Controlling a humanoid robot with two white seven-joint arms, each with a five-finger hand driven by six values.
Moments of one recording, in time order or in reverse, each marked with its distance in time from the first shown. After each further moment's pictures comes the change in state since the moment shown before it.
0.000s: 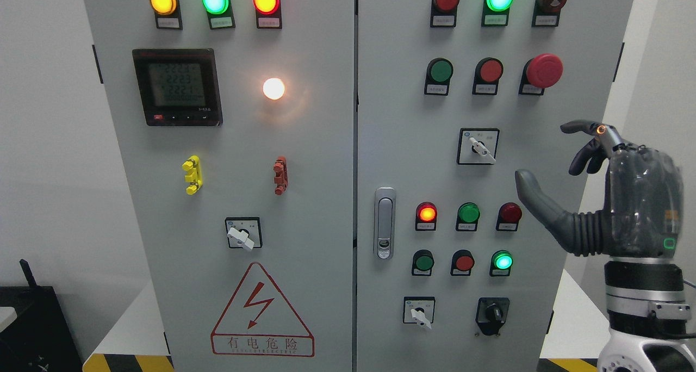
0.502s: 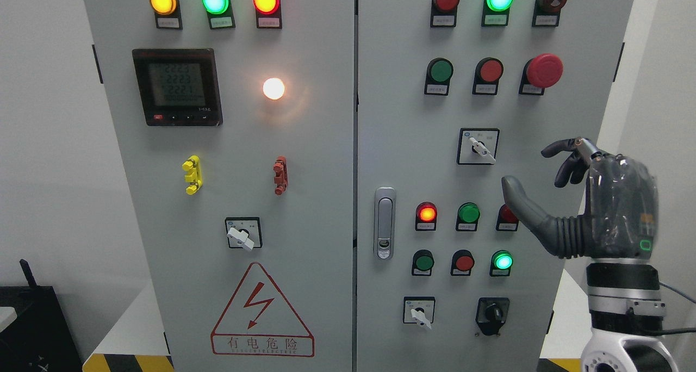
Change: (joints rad) left arm 0.000 0.000 0.000 0.000 0.000 0.000 0.000; right arm -0.005 0.025 0.034 0.047 0.001 0.022 0.001
